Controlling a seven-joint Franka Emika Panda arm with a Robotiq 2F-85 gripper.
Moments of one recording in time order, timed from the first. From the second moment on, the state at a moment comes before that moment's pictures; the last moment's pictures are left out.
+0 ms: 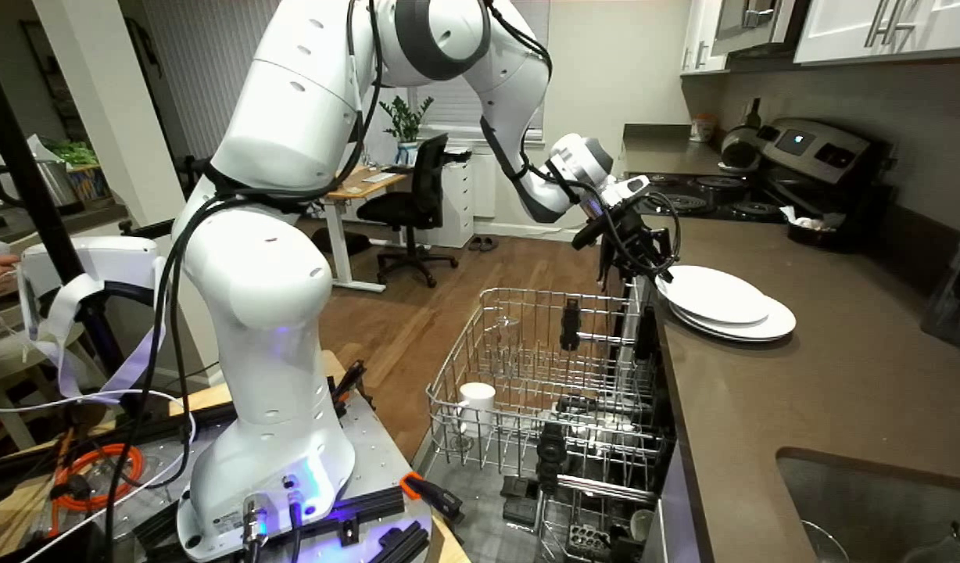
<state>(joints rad) 0.17 0.55 -0.13 -1.75 -1.00 2.24 0.54</state>
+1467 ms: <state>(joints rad) 0.16 0.57 -0.11 -1.75 -1.18 2.21 0.63</state>
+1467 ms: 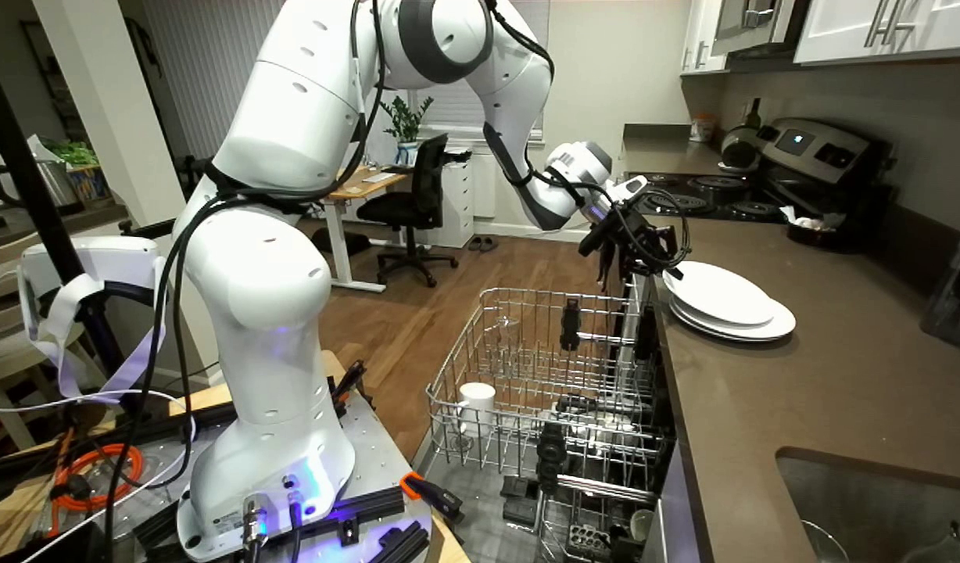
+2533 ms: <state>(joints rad) 0.28 0.45 0.11 -1.78 -1.04 1.73 0.70</state>
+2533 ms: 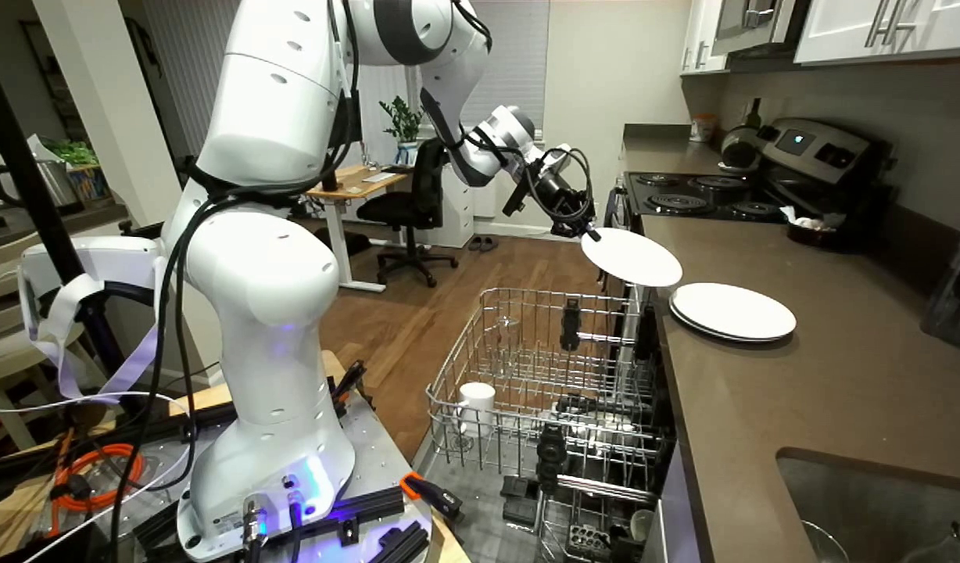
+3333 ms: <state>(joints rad) 0.21 0.18 0.15 -1.96 -0.53 1.92 0.50</state>
